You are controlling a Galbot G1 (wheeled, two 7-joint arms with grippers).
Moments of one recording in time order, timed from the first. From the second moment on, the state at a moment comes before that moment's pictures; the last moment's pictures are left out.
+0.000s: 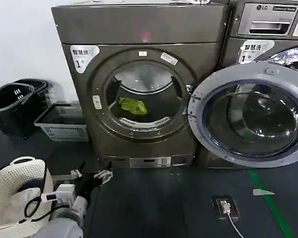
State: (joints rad) left arm 1.31 -1.50 -0.49 -2.30 -0.03 0.74 -0.02; right arm -1.62 1.20 2.35 1.73 0.64 -0.31 0.04
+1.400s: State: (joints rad) left arm 1.31 -1.50 -0.49 -2.31 -0.04 0.74 -0.02; right arm -1.61 1.21 2.31 1.70 0.66 -0.18 0.08
